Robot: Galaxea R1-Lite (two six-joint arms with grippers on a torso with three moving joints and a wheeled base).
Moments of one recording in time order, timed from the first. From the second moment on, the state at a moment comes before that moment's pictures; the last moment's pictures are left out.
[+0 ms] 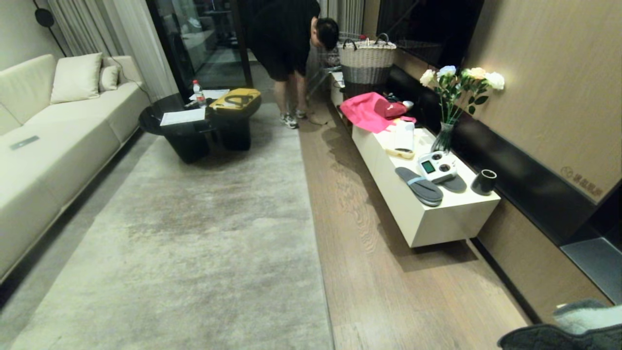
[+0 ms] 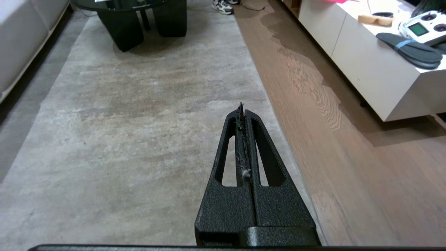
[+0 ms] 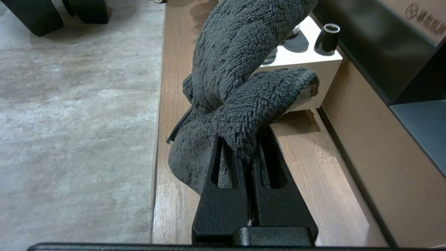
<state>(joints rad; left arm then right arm) -0.01 0.00 0.00 0.00 -0.01 0.01 0.00 0.00 -0.02 0.06 0.01 -0.02</state>
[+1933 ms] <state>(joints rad) -0.01 0.00 0.00 0.00 -0.01 0.01 0.00 0.00 -0.02 0.06 0.01 0.00</state>
